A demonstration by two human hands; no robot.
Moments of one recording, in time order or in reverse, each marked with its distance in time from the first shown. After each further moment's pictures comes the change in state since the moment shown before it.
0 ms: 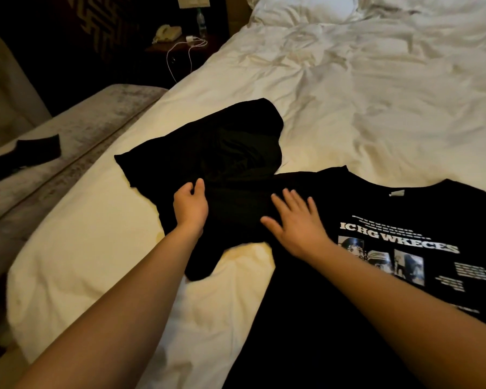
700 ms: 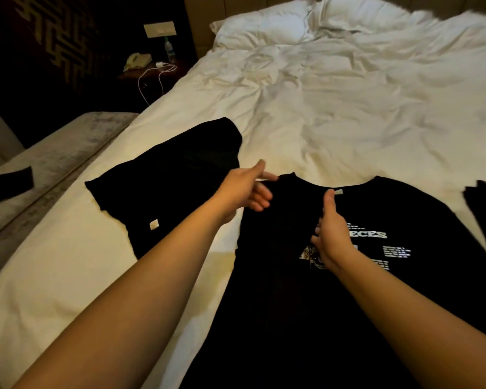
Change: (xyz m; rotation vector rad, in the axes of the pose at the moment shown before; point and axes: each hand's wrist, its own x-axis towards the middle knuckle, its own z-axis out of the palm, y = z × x) left_hand -0.104 0.121 0.093 0.001 -0.860 0.015; right_hand -0.076 0.087 -0.047 1.681 0.376 0.616
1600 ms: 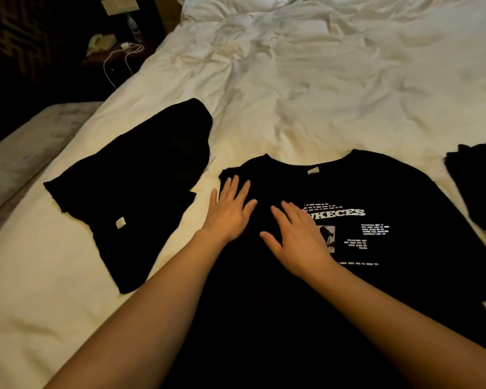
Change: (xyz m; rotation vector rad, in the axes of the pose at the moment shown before) left_hand 0.052 -0.119 0.031 1.248 0.058 0.199; right_hand -0.005 0.049 -0.032 -1.475 -0.168 -0.600
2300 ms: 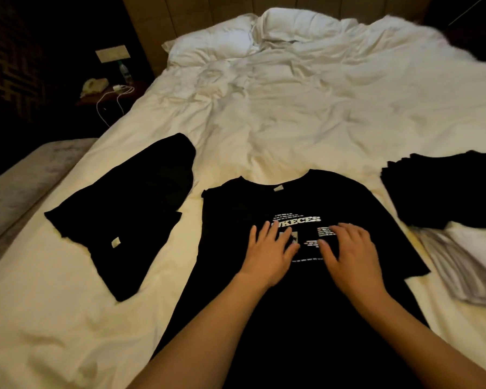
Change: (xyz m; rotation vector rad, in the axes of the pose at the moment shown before) left_hand -0.078 0.143 0.009 -0.002 -0.103 0.196; right_hand -0.103 0.085 -0.071 0.000 0.377 0.308
